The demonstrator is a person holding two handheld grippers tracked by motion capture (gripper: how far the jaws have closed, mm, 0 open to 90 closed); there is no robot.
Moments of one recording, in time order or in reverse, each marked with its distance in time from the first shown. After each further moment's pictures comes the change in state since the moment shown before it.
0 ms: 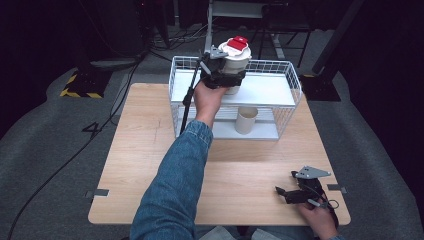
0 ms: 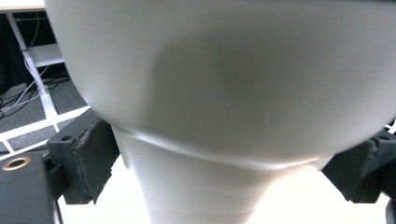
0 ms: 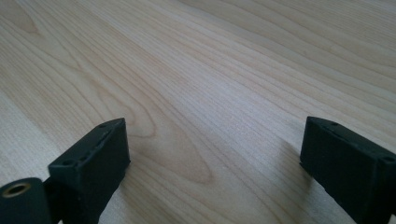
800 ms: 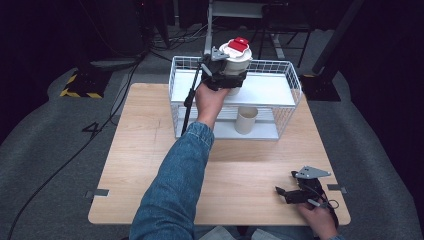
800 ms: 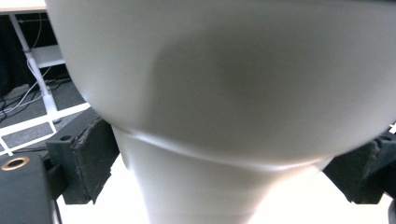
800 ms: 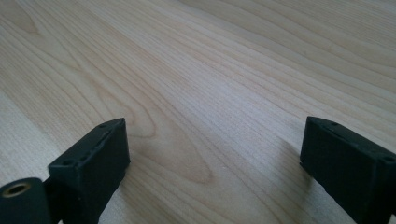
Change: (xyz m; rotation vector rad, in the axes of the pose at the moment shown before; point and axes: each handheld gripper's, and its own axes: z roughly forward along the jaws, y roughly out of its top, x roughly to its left) left arm -0.002 -0.002 0.000 -0.003 0.004 0.003; right arm 0.000 0.000 0.000 0.000 0.000 -0.001
